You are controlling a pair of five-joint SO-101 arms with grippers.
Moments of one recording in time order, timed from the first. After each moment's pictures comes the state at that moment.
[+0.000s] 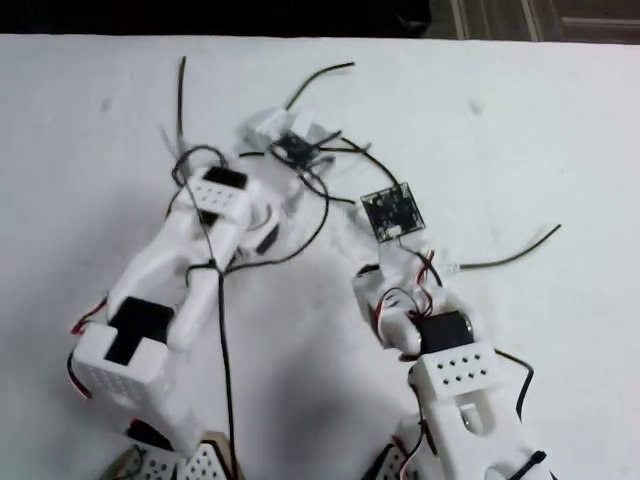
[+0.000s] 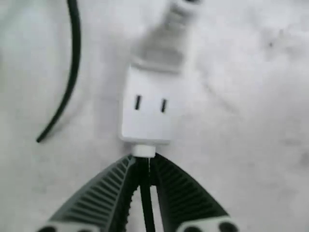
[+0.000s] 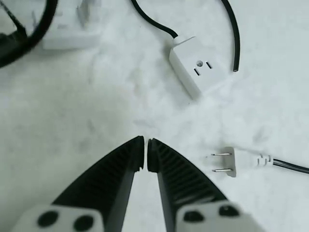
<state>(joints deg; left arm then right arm) 10.2 14.3 13.3 62.0 -21.8 -17.8 -53.9 68.3 45.1 7.4</state>
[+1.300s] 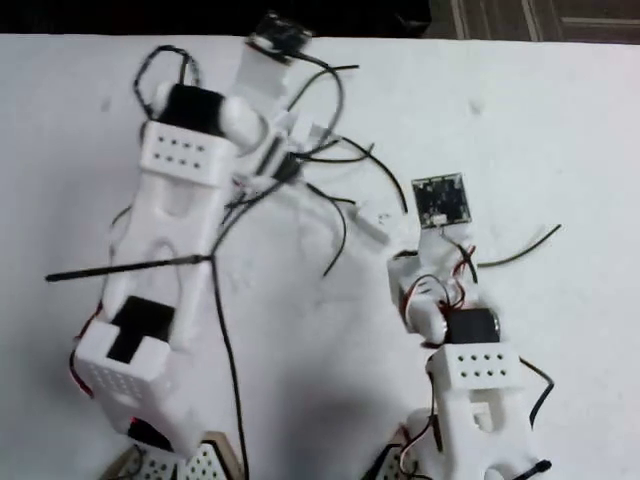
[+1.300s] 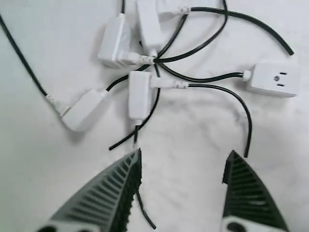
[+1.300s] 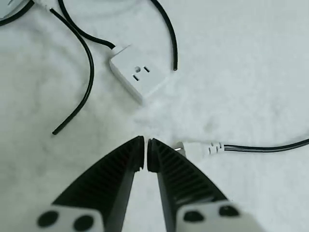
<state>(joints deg) 12.4 16.0 -32.1 92.9 -13.8 -5.8 -53.9 66.6 44.0 7.4</state>
